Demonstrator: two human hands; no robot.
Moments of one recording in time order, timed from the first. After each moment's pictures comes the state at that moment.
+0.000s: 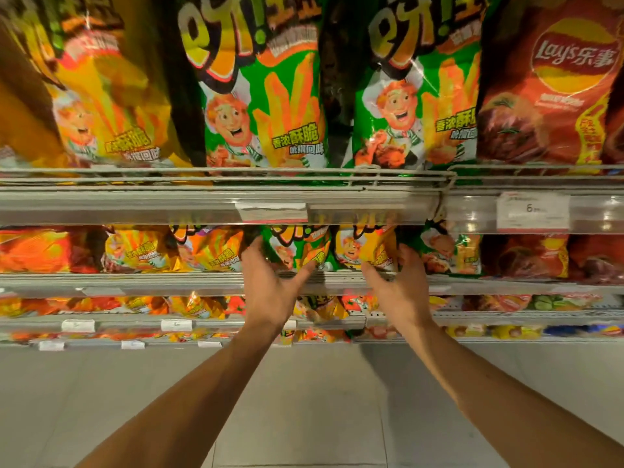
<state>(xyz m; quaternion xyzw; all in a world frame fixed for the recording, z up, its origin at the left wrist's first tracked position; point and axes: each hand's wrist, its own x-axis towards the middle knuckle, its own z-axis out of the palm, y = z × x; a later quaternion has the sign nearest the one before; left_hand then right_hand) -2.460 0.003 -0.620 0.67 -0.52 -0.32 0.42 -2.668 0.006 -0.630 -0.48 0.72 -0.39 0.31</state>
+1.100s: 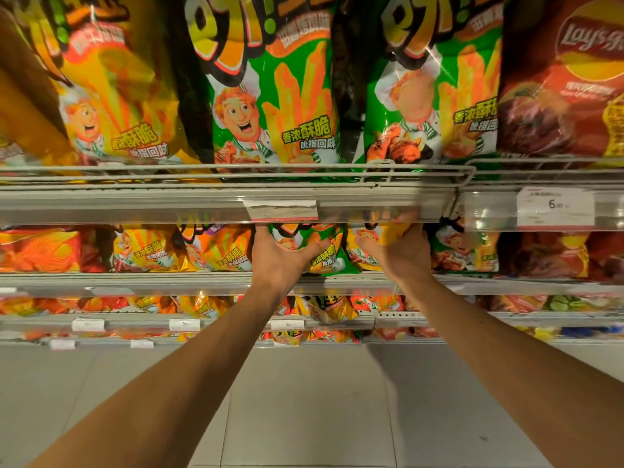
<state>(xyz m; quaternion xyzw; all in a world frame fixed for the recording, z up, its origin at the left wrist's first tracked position) -2.458 -0.027 -0.592 0.63 -0.48 -0.41 0.45 -2.661 -0.048 -0.614 -0.48 0.77 -0.31 0.29</state>
